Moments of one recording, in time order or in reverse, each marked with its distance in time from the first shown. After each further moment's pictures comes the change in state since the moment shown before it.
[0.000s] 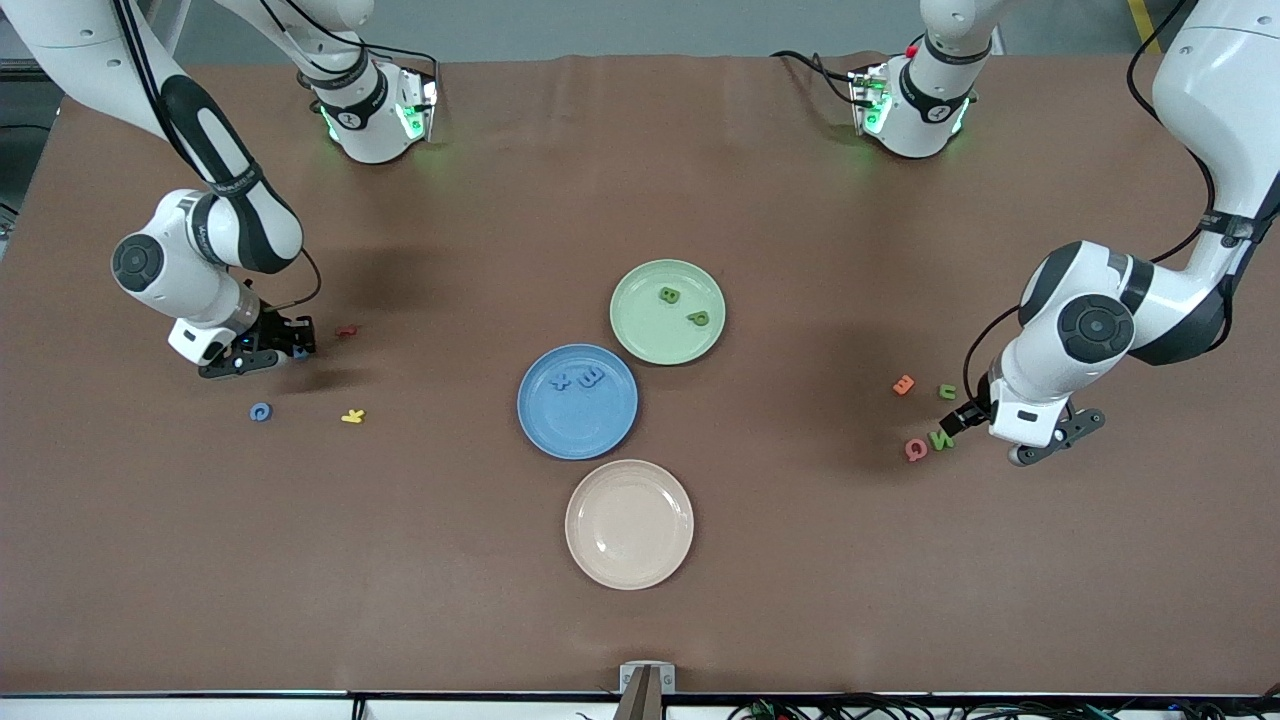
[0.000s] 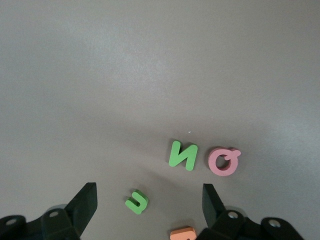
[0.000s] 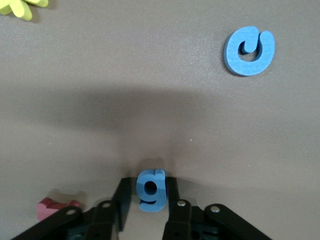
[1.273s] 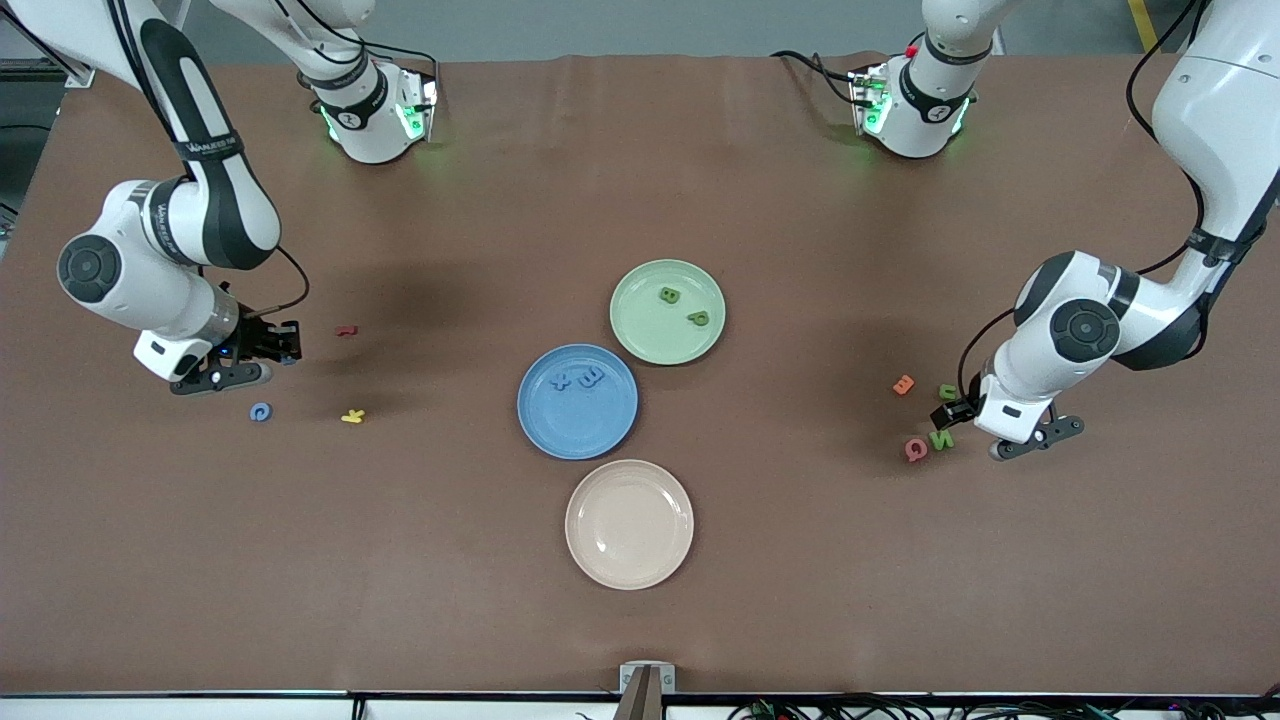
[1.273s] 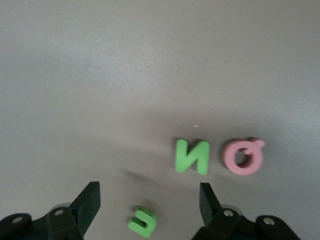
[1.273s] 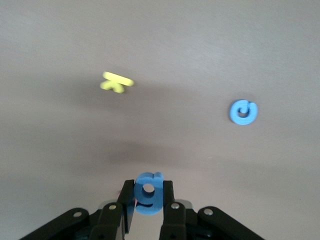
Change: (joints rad) left arm 0.048 0.080 0.014 -0.053 0.115 0.114 0.090; right arm 0.119 -0.130 0.026 0.247 0.000 -0.445 0.163
